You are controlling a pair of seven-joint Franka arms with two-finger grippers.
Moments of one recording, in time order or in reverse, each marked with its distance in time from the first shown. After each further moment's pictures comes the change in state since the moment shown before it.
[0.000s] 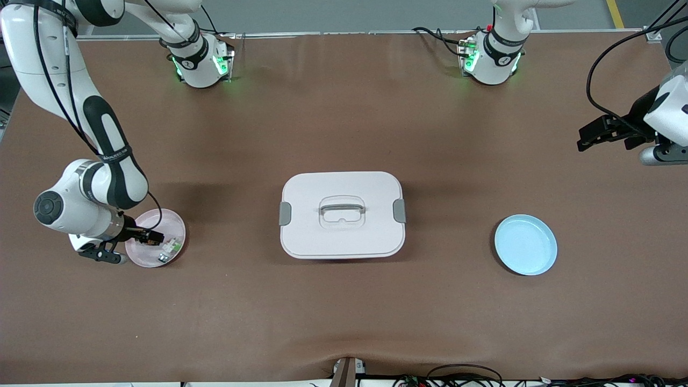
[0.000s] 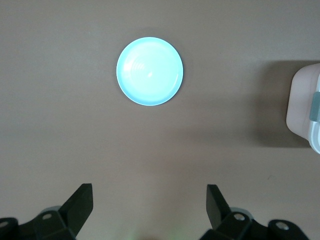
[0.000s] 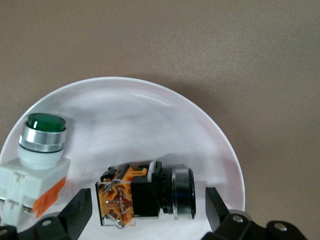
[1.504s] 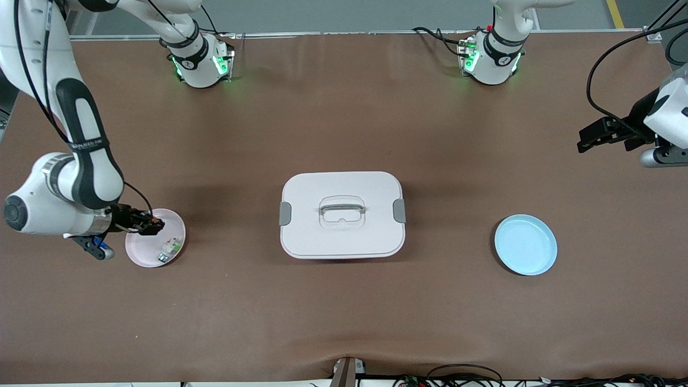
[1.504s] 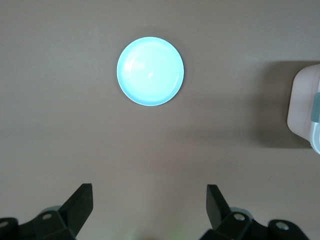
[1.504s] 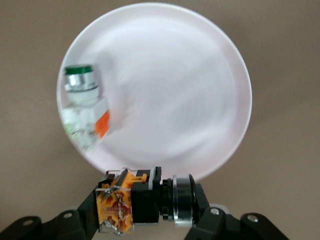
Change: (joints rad) left arm 0.002 0.006 0.001 0.000 0.000 0.003 0.000; right arm 0.011 -0.116 0.001 0.096 0.132 -0.443 0.352
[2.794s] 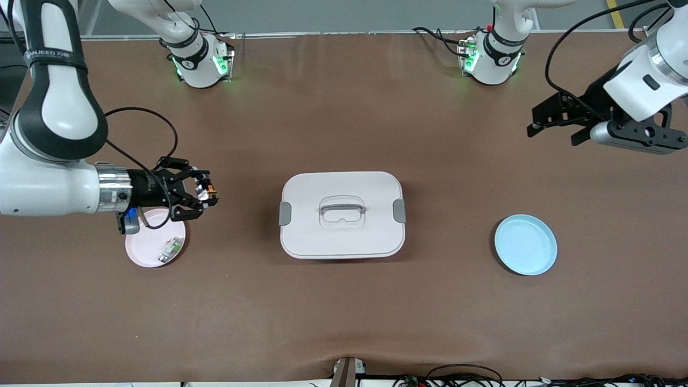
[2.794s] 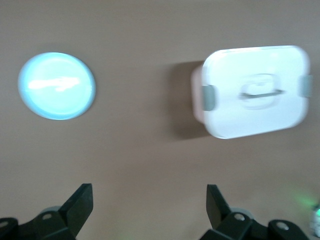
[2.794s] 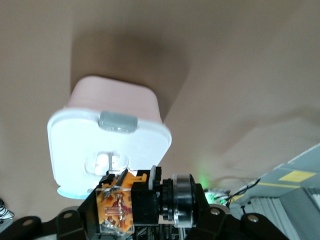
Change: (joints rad) left arm -0.014 -0.001 -0.106 0.073 -0.293 0.003 -0.004; right arm 0.163 -0.161 0.087 0.202 0.460 -0.368 0.874
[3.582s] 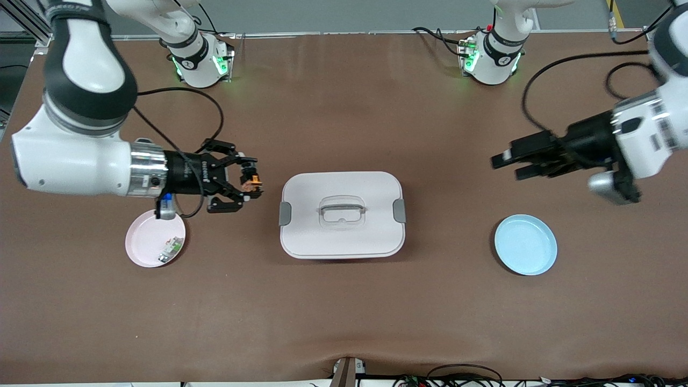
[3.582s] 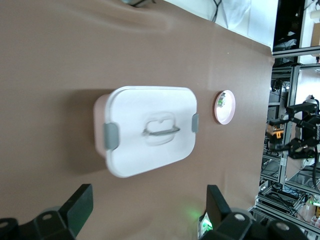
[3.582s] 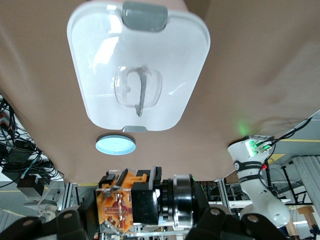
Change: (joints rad) left arm -0.018 0.175 -0.019 0.004 -0.405 0.251 0.016; right arm 0.171 -0.021 0.004 0.075 0.174 0.159 0.279
